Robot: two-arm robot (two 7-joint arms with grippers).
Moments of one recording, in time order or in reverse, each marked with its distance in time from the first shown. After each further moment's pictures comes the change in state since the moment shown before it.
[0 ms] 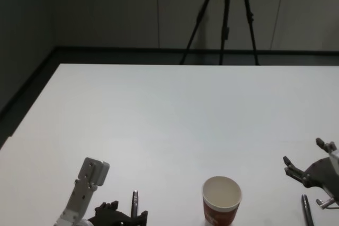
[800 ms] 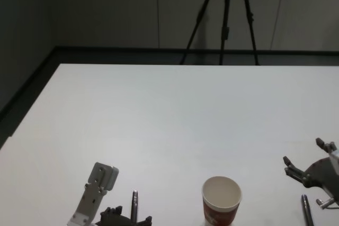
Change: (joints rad) left arm -0.014 -0.050 0.009 0.050 0.061 0.008 0.016; right arm 0.000 0.000 0.000 0.000 0.000 0.000 0.000
